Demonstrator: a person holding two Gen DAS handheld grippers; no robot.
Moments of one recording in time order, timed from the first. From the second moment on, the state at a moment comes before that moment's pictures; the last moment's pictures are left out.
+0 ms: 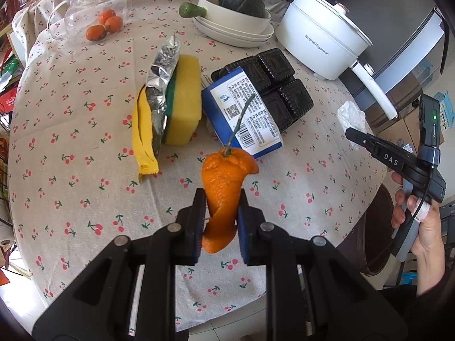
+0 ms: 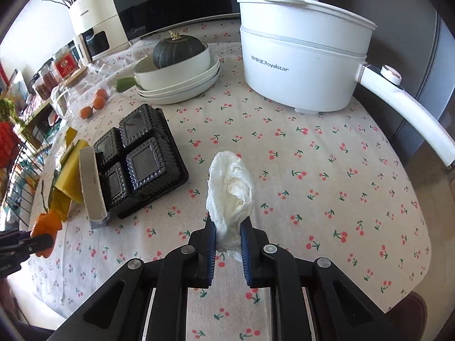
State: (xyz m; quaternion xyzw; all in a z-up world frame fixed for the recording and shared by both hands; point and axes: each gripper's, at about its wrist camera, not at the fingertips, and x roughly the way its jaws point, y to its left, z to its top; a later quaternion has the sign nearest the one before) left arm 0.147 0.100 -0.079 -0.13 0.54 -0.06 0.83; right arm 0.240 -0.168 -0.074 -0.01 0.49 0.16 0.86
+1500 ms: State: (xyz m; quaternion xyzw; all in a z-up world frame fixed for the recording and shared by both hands) left arm 0.112 -0.201 -0.081 0.02 0.52 -0.32 0.79; right arm 0.017 -0.443 -0.071 0.09 0.52 -0.04 0.85
